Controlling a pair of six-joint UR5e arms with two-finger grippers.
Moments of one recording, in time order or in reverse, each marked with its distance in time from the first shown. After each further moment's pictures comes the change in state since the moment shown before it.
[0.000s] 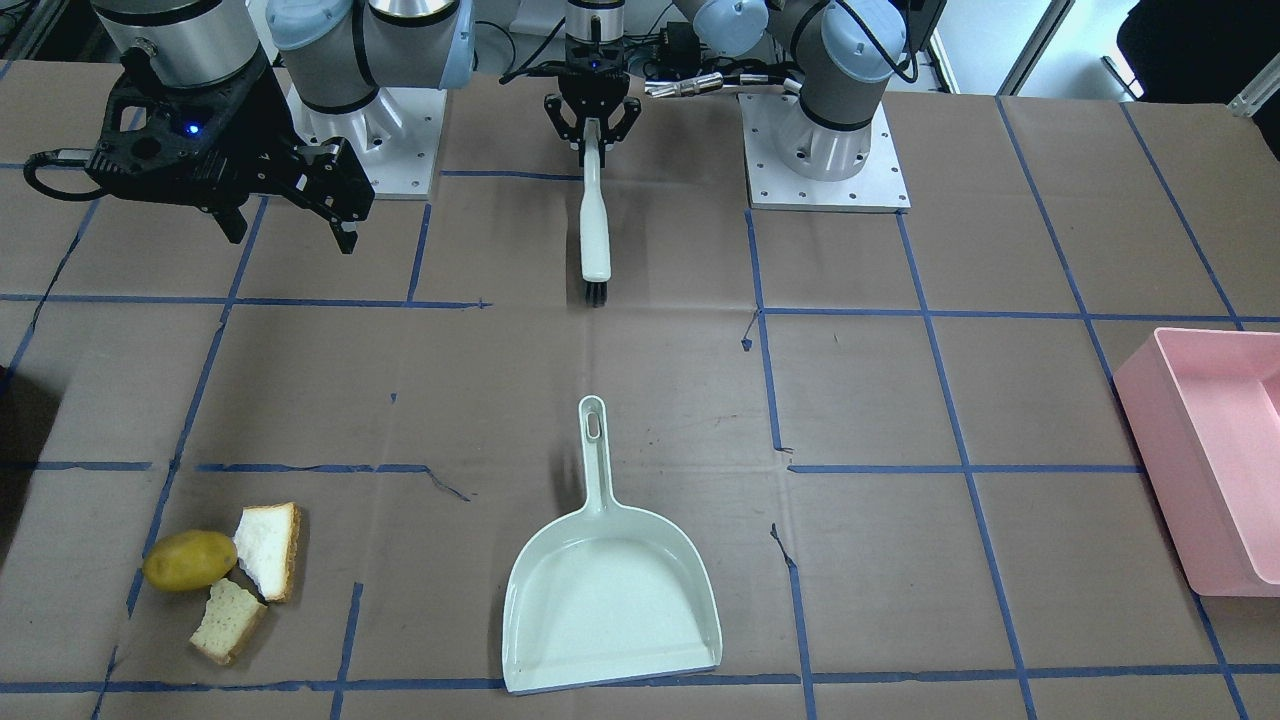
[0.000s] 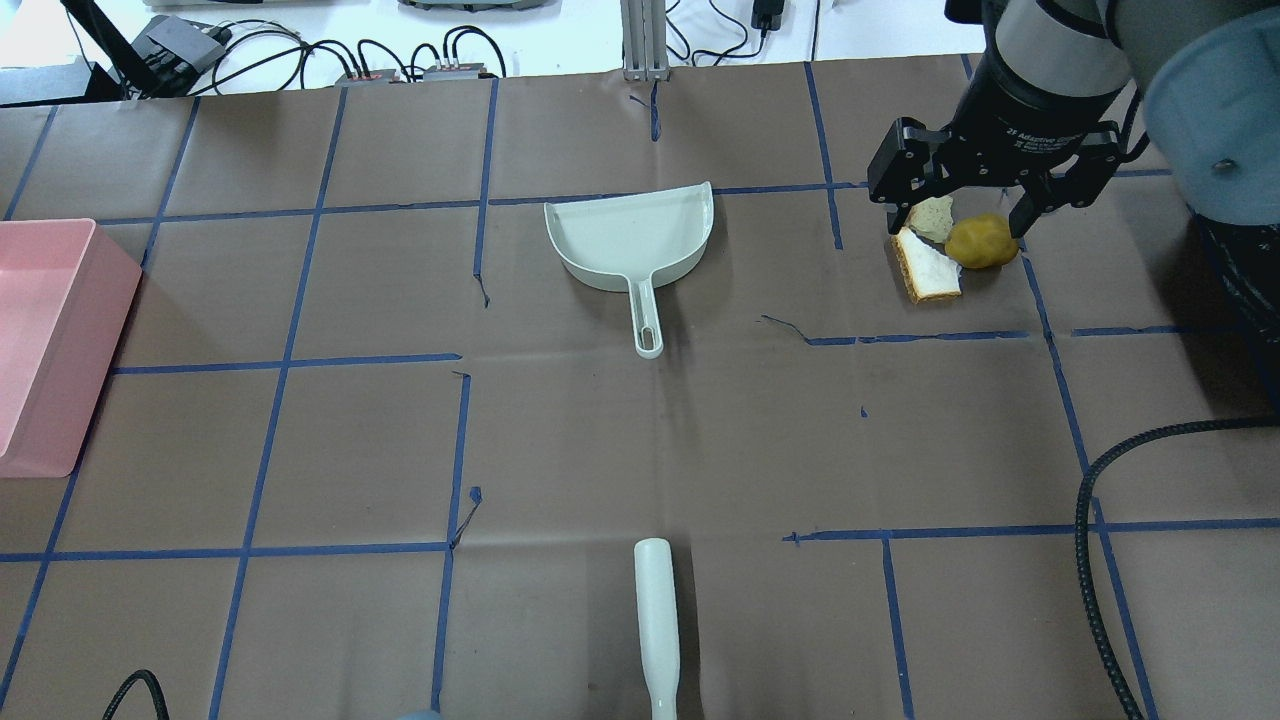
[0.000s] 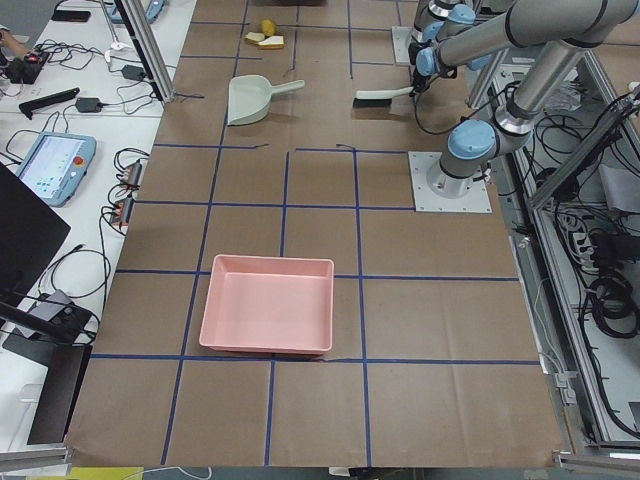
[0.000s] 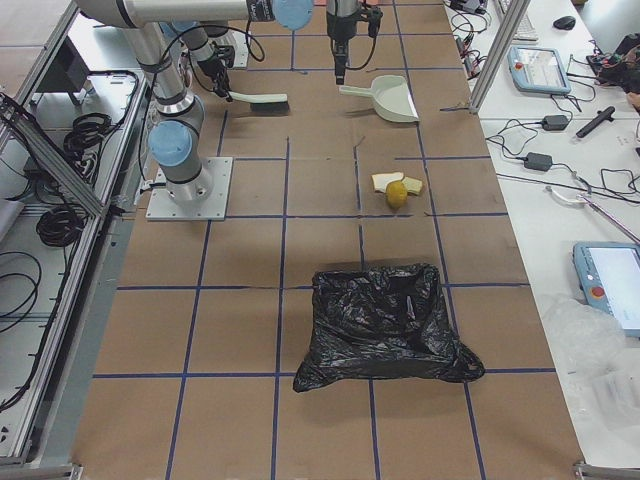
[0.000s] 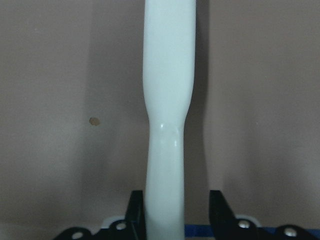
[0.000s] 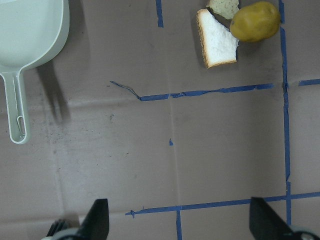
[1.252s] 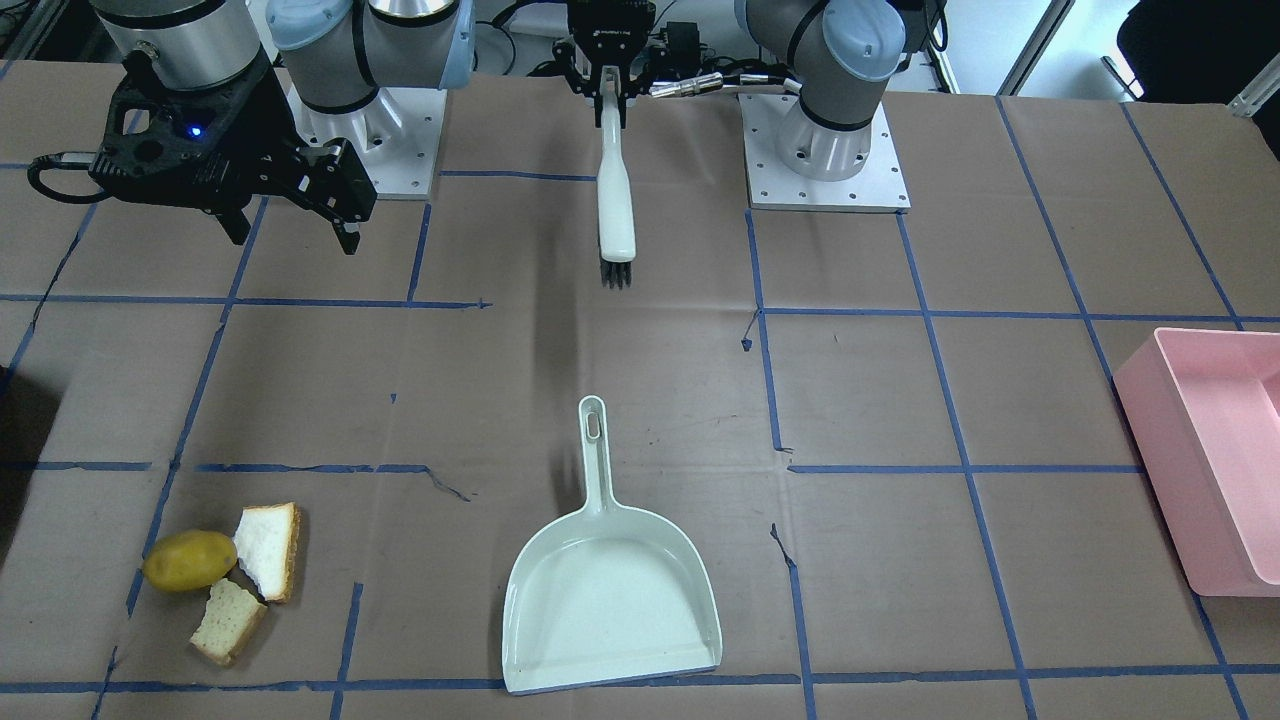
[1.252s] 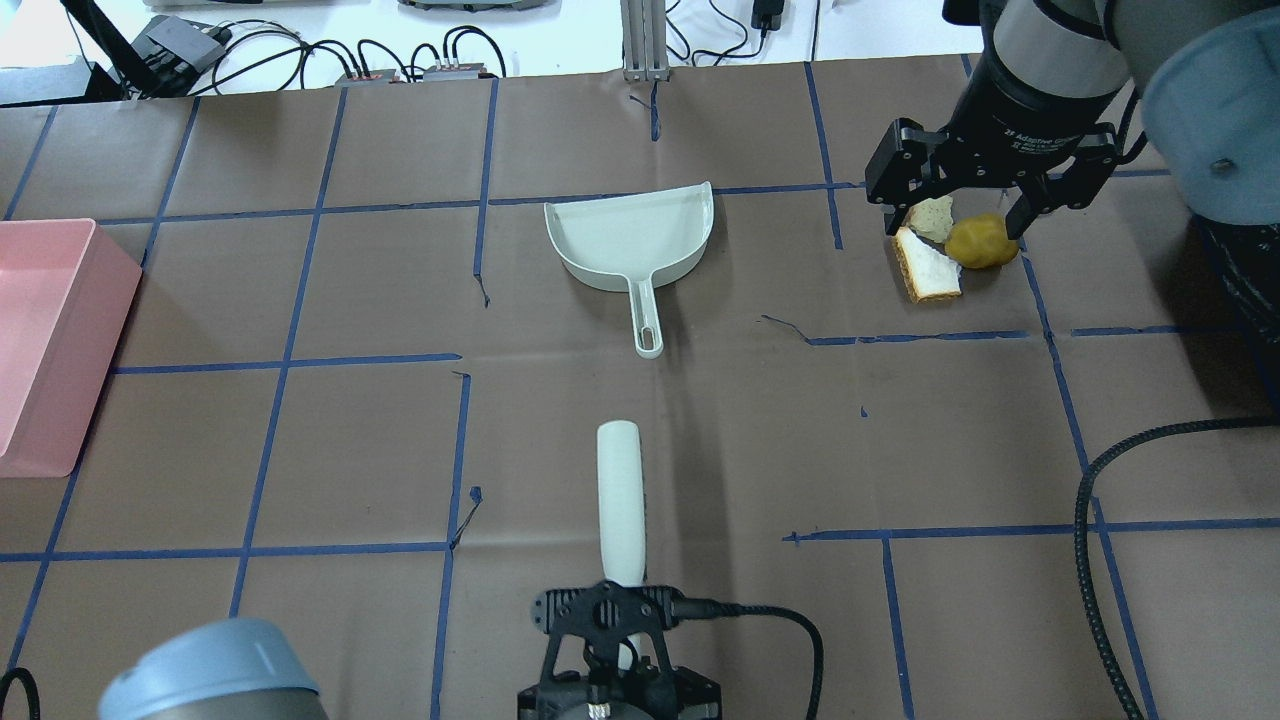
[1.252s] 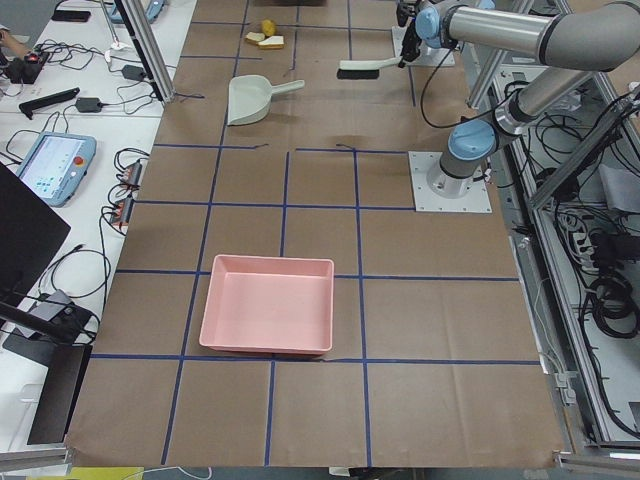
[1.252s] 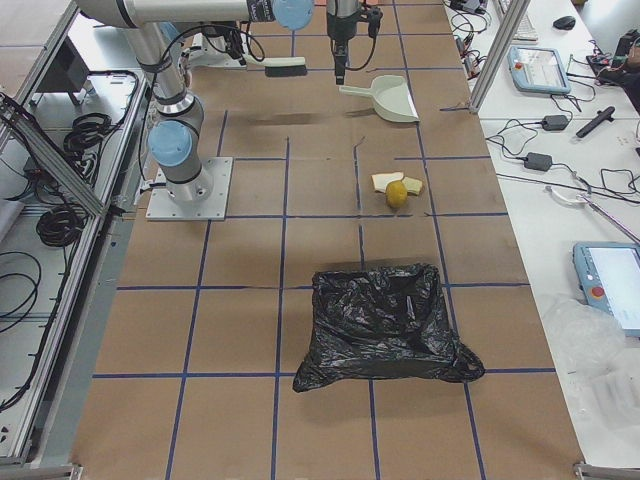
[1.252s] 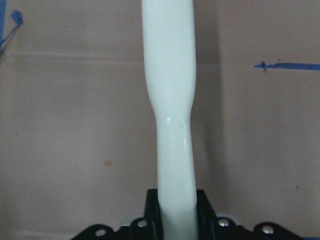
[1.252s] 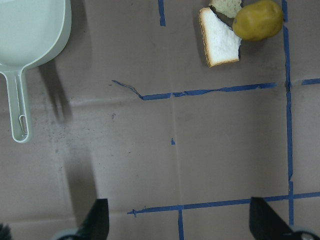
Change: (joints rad) left arm 0.269 0.270 0.259 -0.510 -0.007 0.281; right arm 0.000 0.001 0.000 0.003 0.008 -0.001
